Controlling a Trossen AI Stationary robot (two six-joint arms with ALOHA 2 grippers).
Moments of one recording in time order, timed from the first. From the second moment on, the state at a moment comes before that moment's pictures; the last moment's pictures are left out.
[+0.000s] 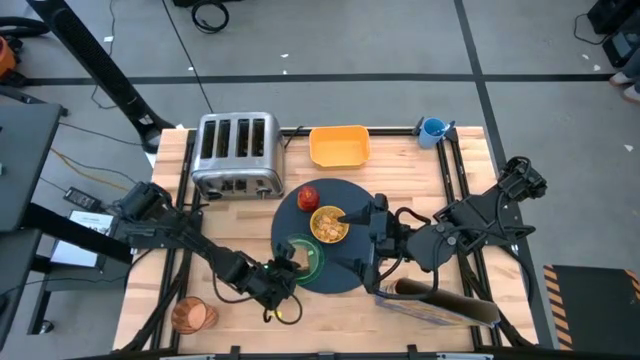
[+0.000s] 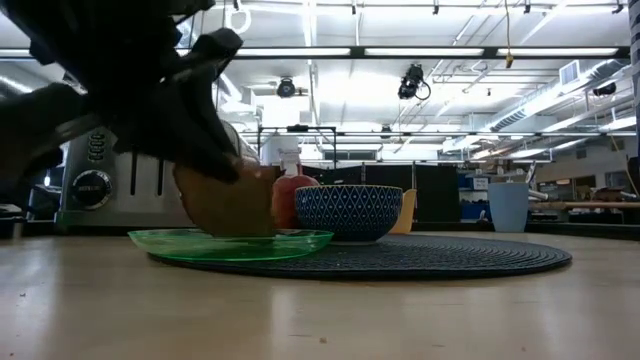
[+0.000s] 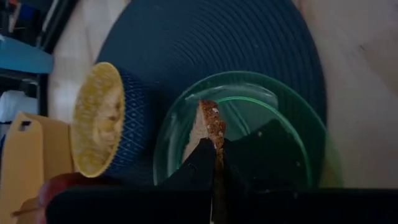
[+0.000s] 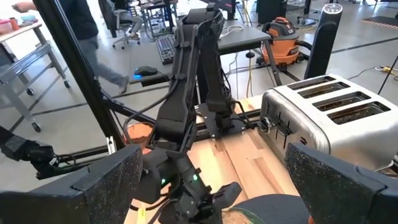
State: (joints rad) left arm -0.60 1.75 0.95 -0.16 -0.70 0.21; right arm 0.59 1.58 1.77 -0.54 0.71 0.39
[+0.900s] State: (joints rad) left arm -0.60 1.75 0.95 -0.13 -0.58 0.17; right arm 0.54 1.55 1.77 -0.73 0.60 0.67
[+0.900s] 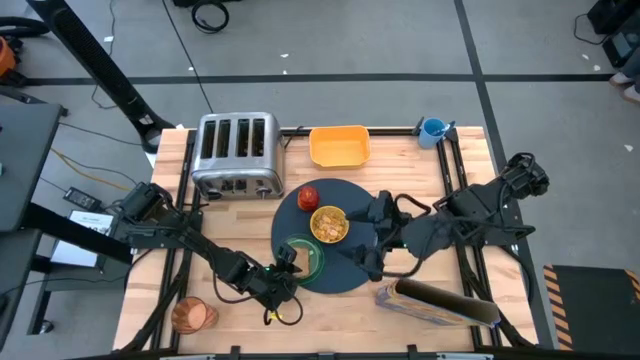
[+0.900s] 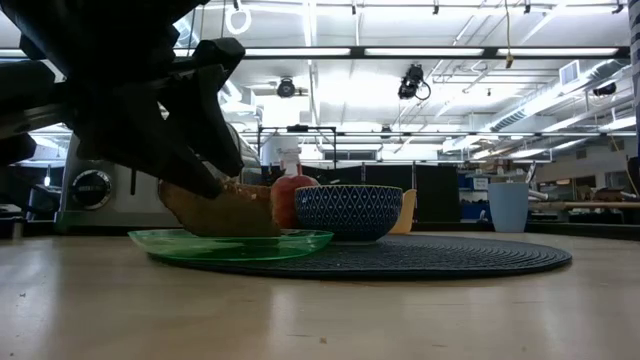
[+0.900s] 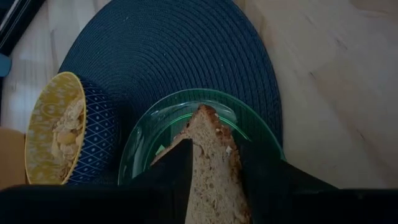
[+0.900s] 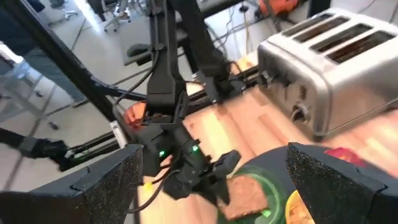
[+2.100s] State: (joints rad) left arm -0.60 1.50 1.12 -0.59 -0.53 -0.13; right arm 0.17 1.45 1.78 -1.40 0.60 1.23
